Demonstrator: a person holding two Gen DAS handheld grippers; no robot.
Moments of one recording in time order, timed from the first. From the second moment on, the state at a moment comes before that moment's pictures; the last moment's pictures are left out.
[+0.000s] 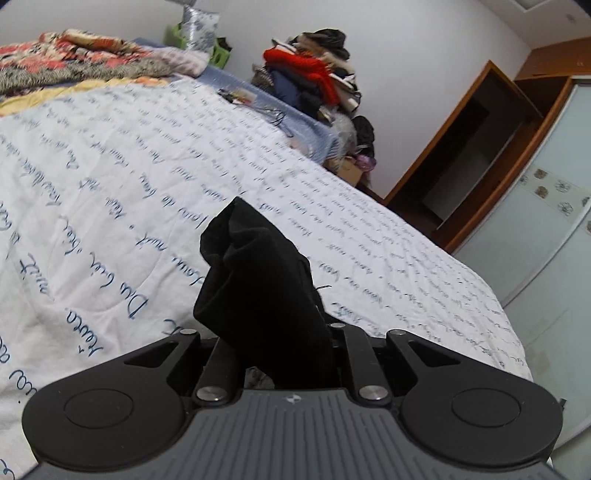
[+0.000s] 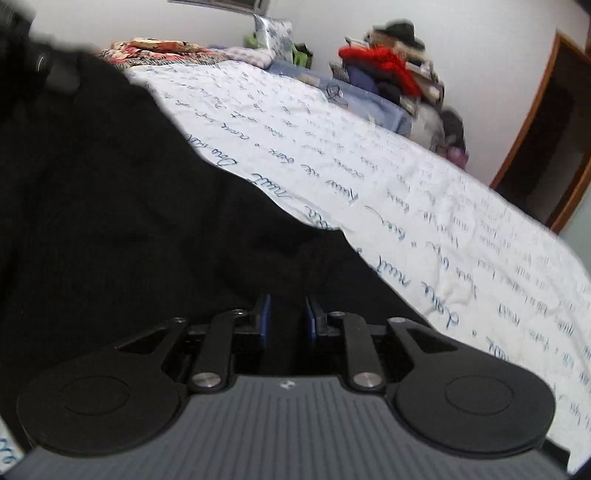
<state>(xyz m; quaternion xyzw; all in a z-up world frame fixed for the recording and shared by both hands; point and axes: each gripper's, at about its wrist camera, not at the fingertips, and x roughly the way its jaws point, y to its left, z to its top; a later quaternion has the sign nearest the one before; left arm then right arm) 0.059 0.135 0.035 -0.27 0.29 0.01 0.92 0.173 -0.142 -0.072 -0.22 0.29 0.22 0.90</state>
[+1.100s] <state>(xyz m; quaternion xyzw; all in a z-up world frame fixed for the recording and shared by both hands) 0.048 0.047 0.101 -0.22 0.22 -0.04 0.95 0.027 -0.126 -0.032 -0.19 0.15 0.29 0.93</state>
